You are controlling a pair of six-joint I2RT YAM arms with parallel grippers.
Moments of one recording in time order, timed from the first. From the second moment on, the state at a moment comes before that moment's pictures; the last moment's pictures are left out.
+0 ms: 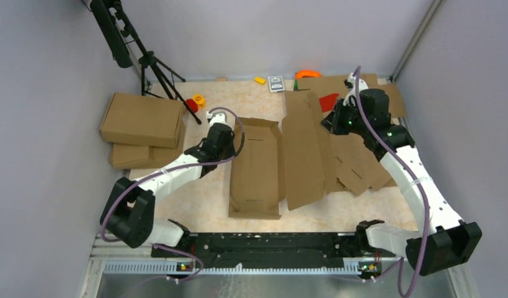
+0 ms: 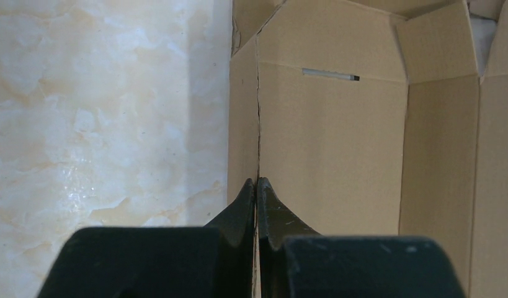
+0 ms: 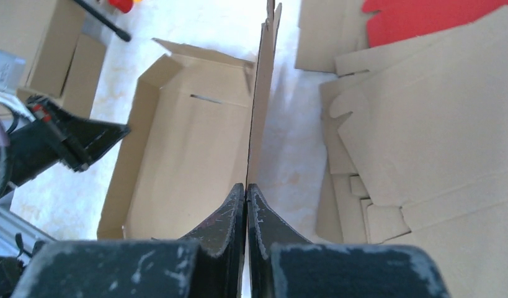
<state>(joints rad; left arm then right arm) -0.54 1.38 0.81 -0.13 -0.25 -0.55 0.24 1.14 1.17 -0.55 -0.24 0.31</state>
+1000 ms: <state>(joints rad) -0.50 1.13 0.80 -0.25 -0.32 -0.62 0.56 1.26 1.35 -0.57 0.17 0.24</state>
